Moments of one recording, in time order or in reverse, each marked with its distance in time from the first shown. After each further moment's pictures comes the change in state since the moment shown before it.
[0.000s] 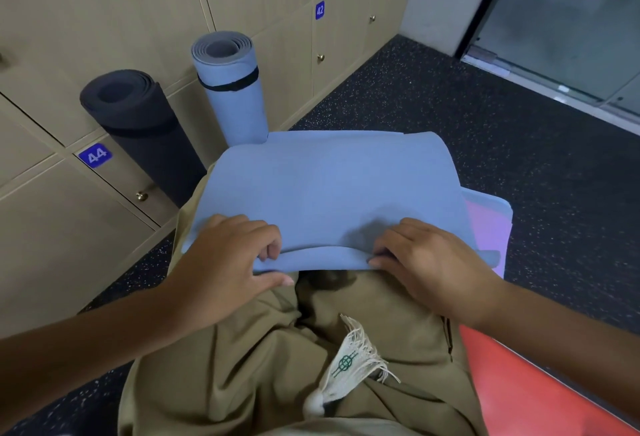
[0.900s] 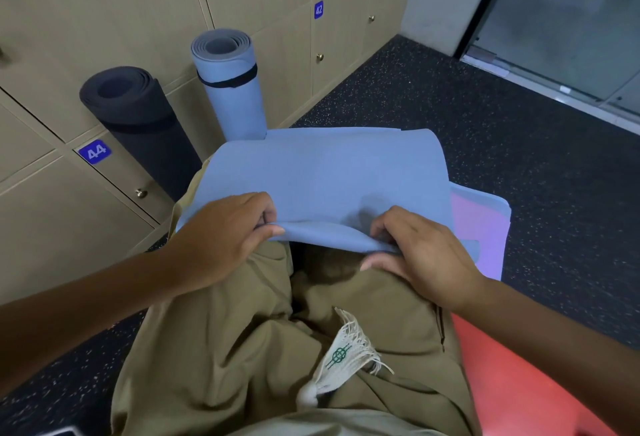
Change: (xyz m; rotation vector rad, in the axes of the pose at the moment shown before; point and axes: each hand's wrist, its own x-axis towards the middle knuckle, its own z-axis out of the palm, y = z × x) left_hand 0.020 -0.012 -0.001 -0.105 -0.066 -0.074; right_hand -0.009 0.002 0.004 0.202 0.039 0.157
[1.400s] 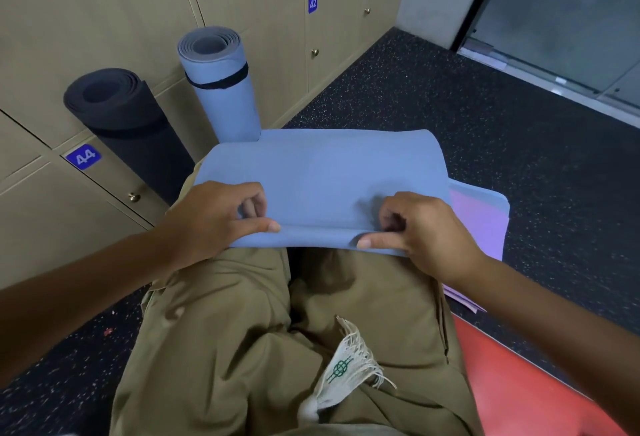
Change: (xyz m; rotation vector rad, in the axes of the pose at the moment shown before) left_hand 0.029 -0.015 -0.018 -0.092 -0.064 -0.168; right_hand 0.036 0.018 -0.010 0.177 -0.108 0.258
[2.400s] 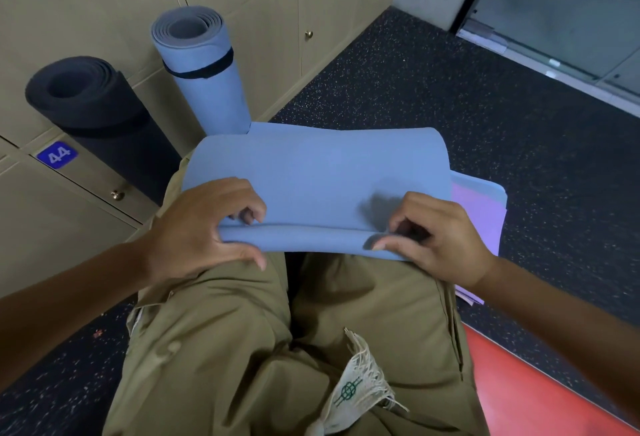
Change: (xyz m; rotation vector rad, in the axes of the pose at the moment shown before) left_hand 0.017 -0.031 0.004 -0.141 0.048 0.394; right_hand 0.013 0.031 0.010 0.078 0.162 -0.285
